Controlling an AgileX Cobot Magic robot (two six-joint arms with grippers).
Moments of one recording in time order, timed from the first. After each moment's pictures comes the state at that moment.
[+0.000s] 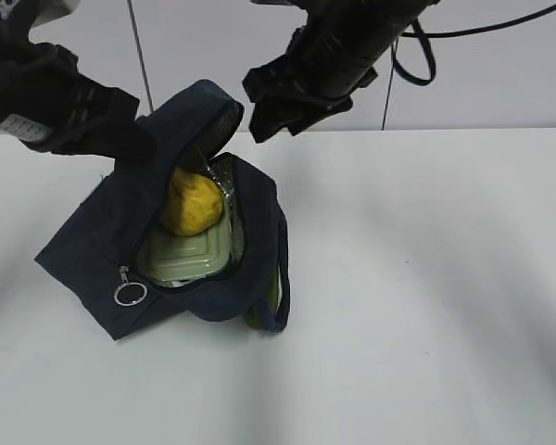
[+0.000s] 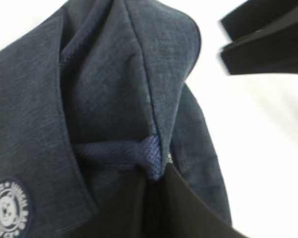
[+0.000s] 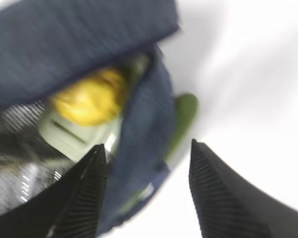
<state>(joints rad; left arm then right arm) -0.27 1.49 -1.12 -0.66 0.70 0.50 0.38 1.99 -1.82 0.39 0.95 -0.33</state>
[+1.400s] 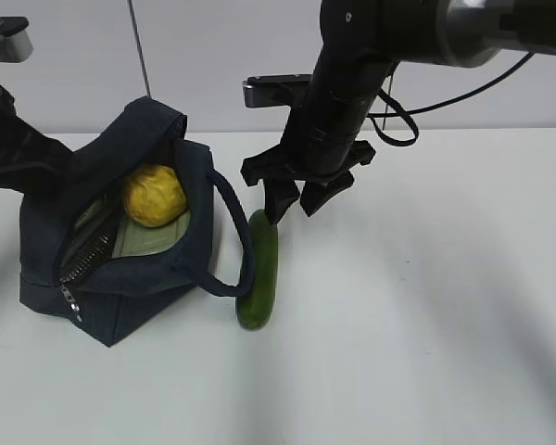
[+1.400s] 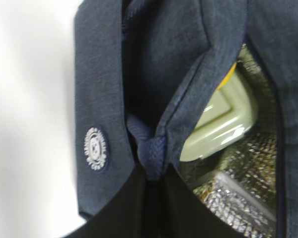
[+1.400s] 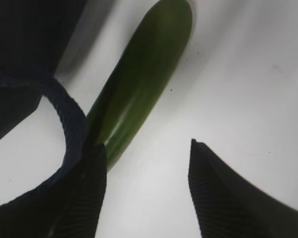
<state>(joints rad) -0.18 1.50 -1.12 -0.21 0.80 0.24 0.43 2.13 -1.83 0.20 1.08 -0.08</state>
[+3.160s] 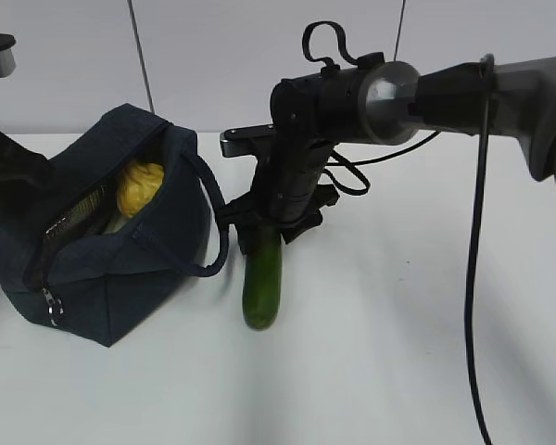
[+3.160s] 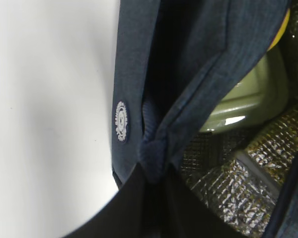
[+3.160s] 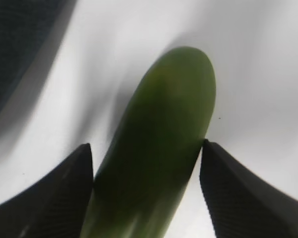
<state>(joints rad) -0.18 1.50 -1.12 -0.02 0.86 0.06 0.50 2.31 -1.84 0.09 0.82 0.11</state>
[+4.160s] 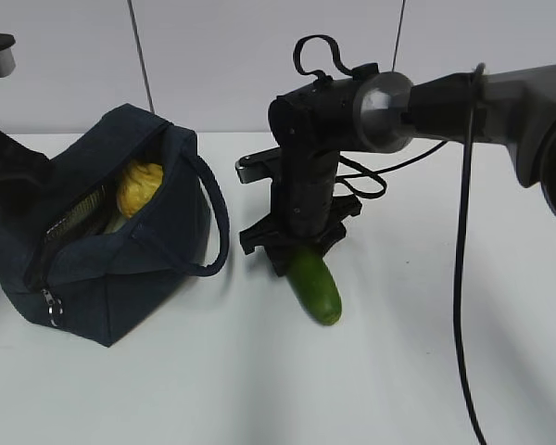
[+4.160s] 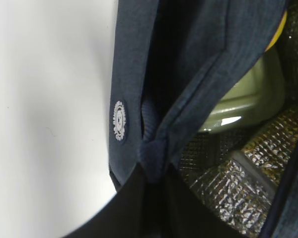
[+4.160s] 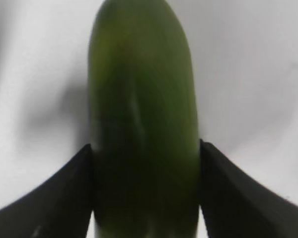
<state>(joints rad) -0.18 1.50 -1.12 -0.03 0.87 0.06 0.50 2.33 -1.84 -0.06 0.98 0.17</state>
